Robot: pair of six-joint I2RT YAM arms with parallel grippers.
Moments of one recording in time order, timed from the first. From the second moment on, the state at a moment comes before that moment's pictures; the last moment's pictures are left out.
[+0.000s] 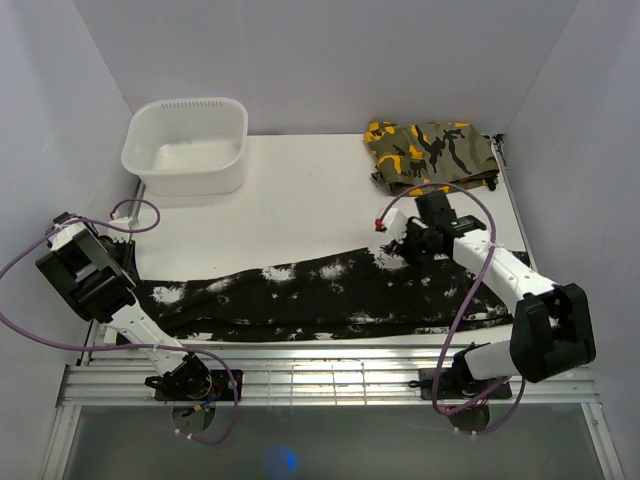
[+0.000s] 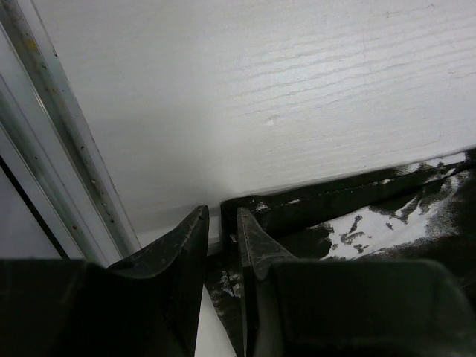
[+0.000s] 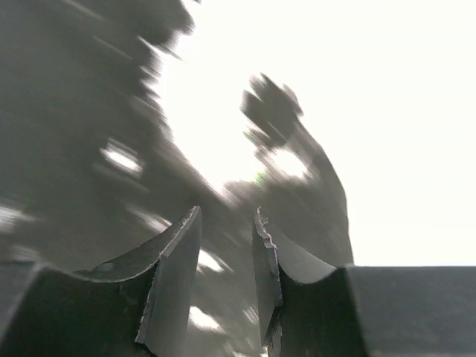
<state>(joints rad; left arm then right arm) 0.75 1.93 1.34 -0.90 0.34 0.87 0.42 1.38 0.94 -0.63 -0.20 -0.77</state>
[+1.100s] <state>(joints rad) 0.74 1.93 1.38 -0.96 0.40 0.80 -0.26 1.63 0.94 -0.57 -0.10 -1.06</state>
